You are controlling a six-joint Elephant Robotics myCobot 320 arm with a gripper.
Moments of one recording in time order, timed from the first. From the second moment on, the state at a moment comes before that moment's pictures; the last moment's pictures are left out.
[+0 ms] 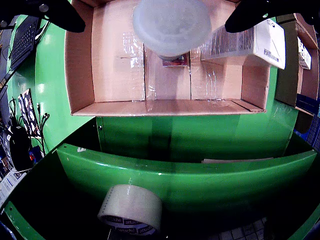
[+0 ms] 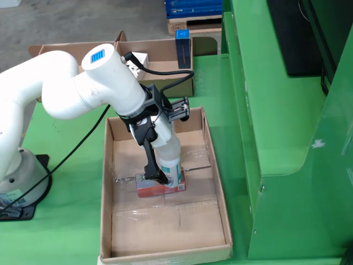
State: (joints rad) arm 0.17 -0.65 -0.56 0.03 1.52 0.10
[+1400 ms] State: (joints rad) arm 0.15 -0.84 -0.27 -0.09 1.52 0.08
